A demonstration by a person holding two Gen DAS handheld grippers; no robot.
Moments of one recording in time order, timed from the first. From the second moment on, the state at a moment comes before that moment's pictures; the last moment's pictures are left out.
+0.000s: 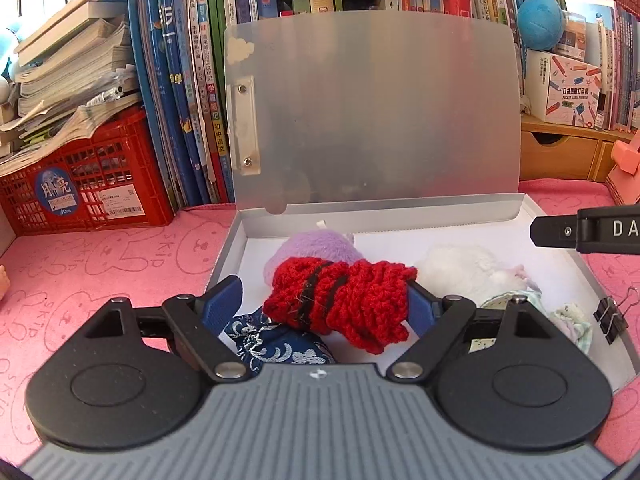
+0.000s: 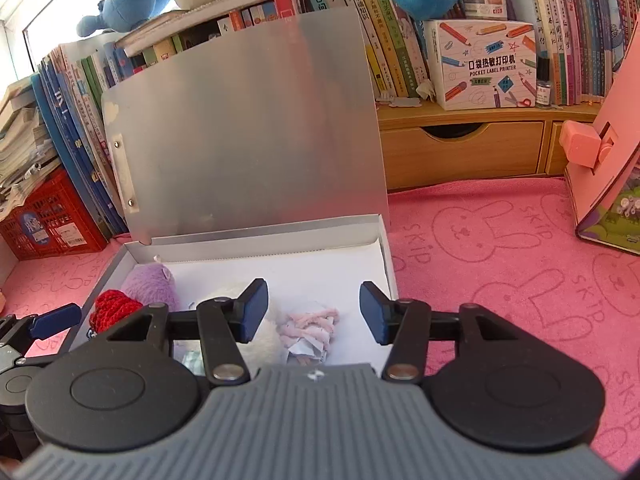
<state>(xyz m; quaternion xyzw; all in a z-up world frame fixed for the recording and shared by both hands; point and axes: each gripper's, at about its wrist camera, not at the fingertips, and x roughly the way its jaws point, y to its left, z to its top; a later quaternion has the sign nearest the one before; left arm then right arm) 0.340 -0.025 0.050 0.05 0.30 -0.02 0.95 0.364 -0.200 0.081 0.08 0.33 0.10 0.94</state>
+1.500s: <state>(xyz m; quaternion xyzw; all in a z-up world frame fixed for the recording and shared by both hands) 0.049 0.035 0.010 0.00 0.24 -0.02 0.97 0.080 -0.212 0.030 -0.03 0.25 0.17 0.95</state>
